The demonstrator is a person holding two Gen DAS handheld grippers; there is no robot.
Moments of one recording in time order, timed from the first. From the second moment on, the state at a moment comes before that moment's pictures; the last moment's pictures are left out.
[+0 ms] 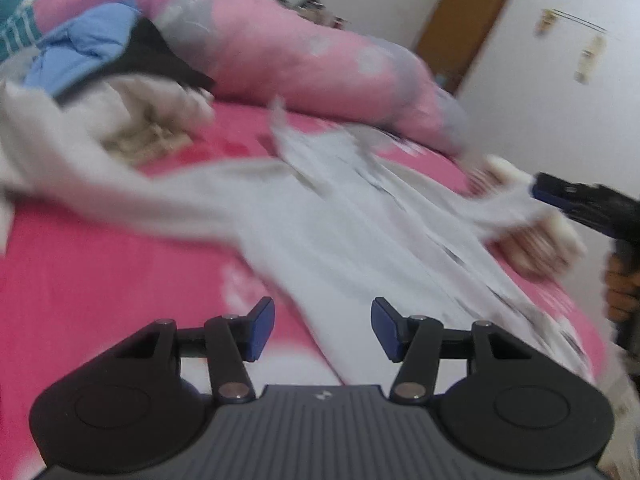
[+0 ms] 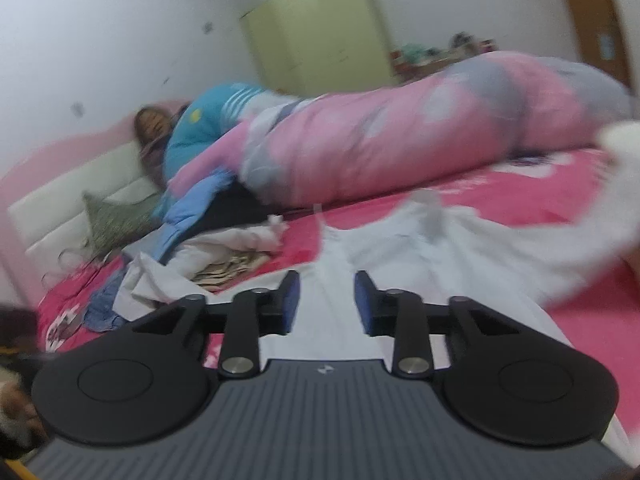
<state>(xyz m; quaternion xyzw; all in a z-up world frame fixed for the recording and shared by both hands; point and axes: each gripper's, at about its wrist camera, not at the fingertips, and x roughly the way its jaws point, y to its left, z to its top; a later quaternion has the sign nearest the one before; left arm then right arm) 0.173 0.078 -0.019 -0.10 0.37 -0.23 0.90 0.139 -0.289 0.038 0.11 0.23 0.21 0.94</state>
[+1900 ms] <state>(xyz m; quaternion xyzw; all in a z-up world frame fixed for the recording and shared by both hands) 0.326 0.089 -0.093 -0.16 0.29 -0.15 0.93 0.432 -0.221 -0.011 0.03 0.29 0.10 0.95</state>
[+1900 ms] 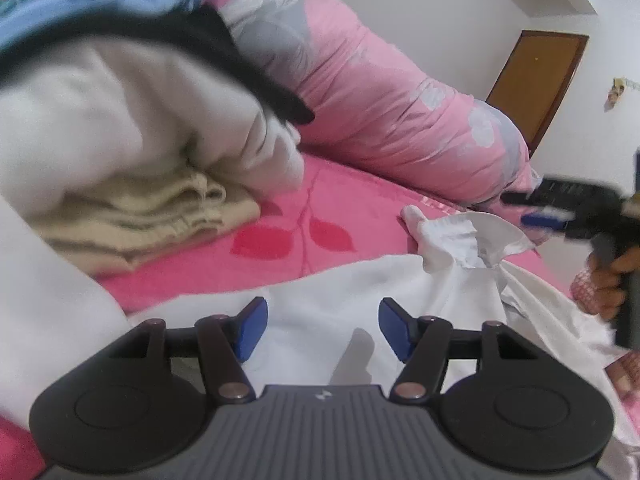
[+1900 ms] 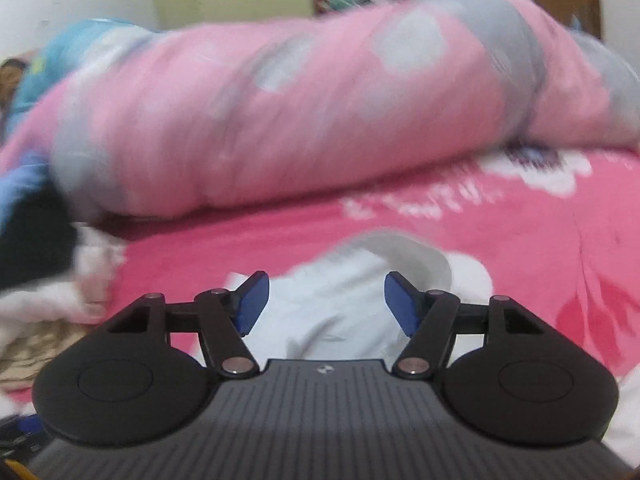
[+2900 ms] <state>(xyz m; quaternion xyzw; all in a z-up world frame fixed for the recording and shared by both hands) 0.338 0.139 -0.073 -0.20 0.28 -0.09 0.94 0.434 -0.032 -0.055 -0.37 0.32 0.44 0.76</state>
